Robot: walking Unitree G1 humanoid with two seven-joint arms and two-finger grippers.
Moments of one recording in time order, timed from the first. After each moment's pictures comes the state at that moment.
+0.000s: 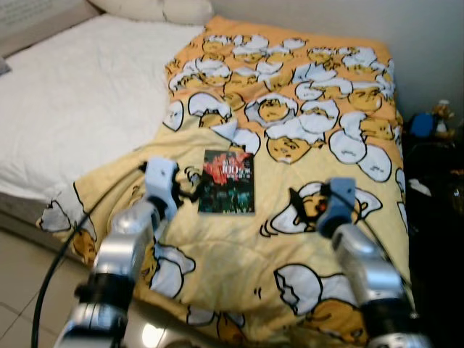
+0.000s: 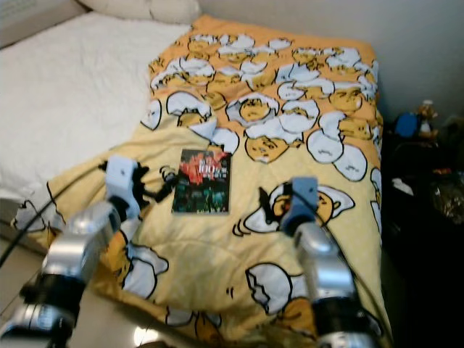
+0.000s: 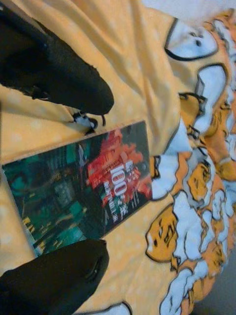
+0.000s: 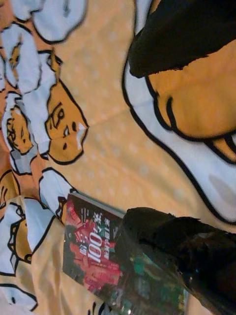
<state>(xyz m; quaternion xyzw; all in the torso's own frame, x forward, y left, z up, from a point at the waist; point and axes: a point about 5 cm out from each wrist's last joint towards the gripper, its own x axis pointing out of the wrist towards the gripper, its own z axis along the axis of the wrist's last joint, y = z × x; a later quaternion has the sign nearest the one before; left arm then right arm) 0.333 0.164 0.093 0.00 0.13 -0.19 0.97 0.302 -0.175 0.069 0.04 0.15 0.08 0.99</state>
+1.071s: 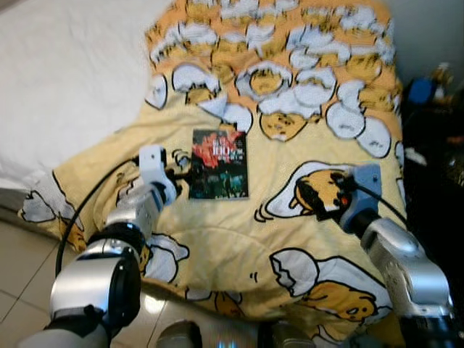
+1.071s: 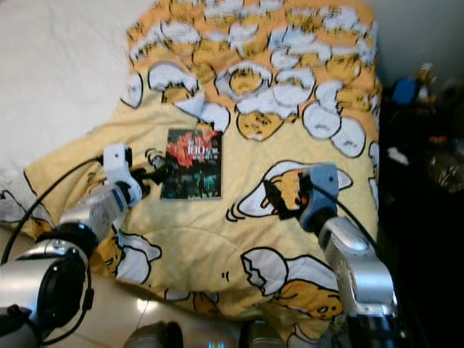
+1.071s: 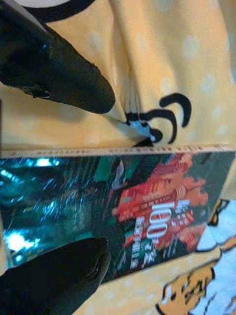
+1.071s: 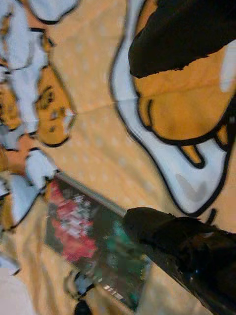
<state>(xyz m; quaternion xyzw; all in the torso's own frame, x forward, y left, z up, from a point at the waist) 0.365 0.175 0.083 -0.16 0.20 -0.10 0.96 0.277 -0.188 0.112 0.02 0.11 0.17 0.98</state>
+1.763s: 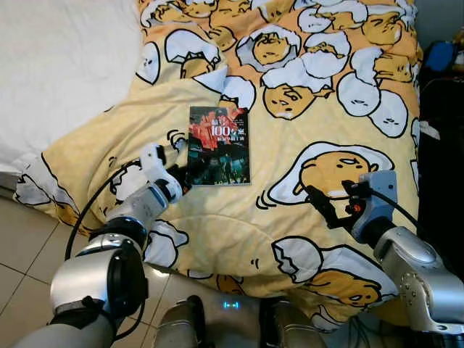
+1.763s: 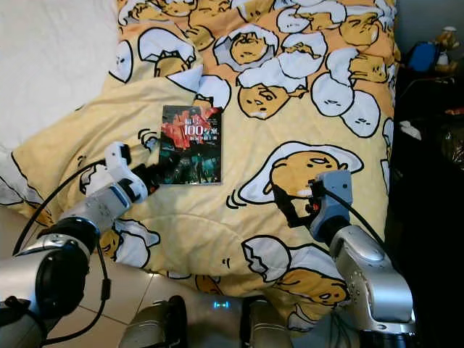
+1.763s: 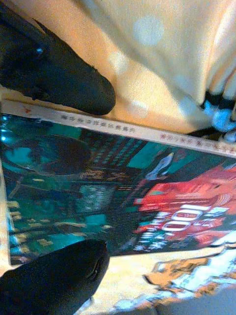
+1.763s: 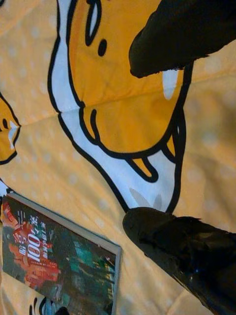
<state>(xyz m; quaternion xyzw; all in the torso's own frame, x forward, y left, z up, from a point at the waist) 0.366 0.165 0.091 -0.35 0.18 -0.15 0.91 0.262 -0.197 0.121 0.04 0.13 0.16 0.98</state>
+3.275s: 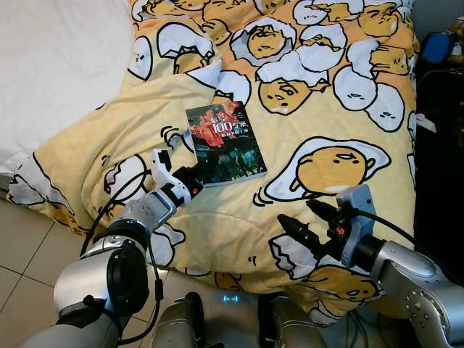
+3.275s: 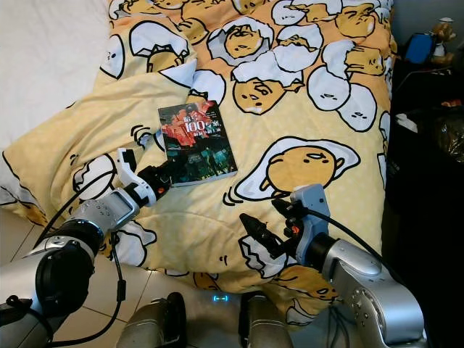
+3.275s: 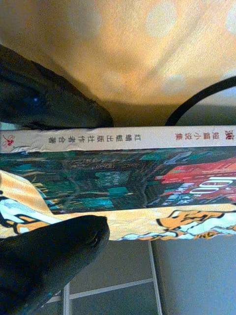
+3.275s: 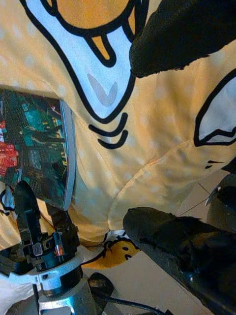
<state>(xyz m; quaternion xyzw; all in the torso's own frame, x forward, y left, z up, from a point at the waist) 0.357 0.144 0.086 -0.46 0.19 -0.22 0.84 0.231 -0.166 0.124 0.06 0.17 0.32 0.93</state>
